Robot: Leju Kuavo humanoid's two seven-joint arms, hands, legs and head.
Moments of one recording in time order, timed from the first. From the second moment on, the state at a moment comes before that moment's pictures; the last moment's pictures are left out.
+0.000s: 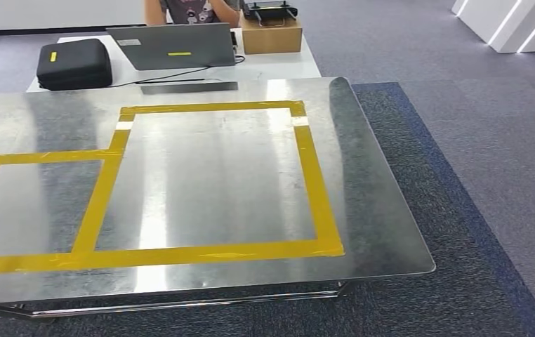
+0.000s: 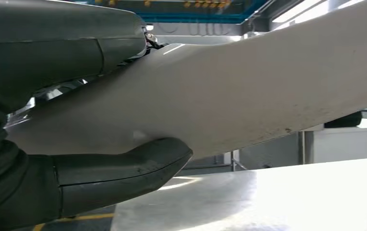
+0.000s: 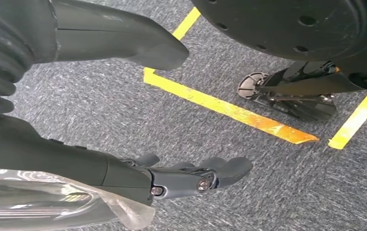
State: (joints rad) left arm 0.08 0.05 0.89 -1.54 -1.24 0.21 -0.18; right arm -0.02 -0.13 1.13 -0.11 -0.50 0.07 -0.32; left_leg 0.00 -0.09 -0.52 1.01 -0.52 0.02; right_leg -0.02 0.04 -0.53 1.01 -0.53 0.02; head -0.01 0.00
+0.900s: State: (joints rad) left arm 0.05 0.22 0.59 -1.37 -1.34 0.28 -0.01; right arm -0.03 -0.14 1.16 -0.12 -0.51 0.07 -0.31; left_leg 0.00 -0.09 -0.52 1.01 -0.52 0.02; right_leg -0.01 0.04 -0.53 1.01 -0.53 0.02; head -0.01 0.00
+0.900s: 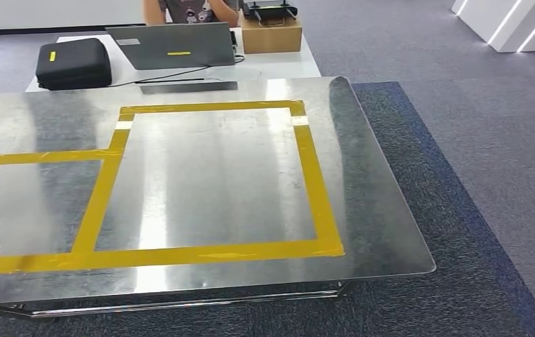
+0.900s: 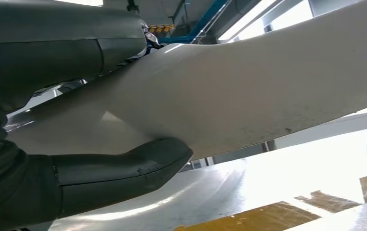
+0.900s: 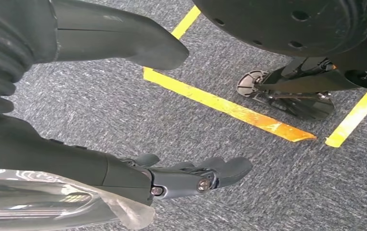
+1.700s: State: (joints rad) left arm 0.06 0.23 0.45 -1.40 -1.39 0.34 0.02; right arm -0.04 -0.14 1.16 -0.12 -0.52 0.08 -0.31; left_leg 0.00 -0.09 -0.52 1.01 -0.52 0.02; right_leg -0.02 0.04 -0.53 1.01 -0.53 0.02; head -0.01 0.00
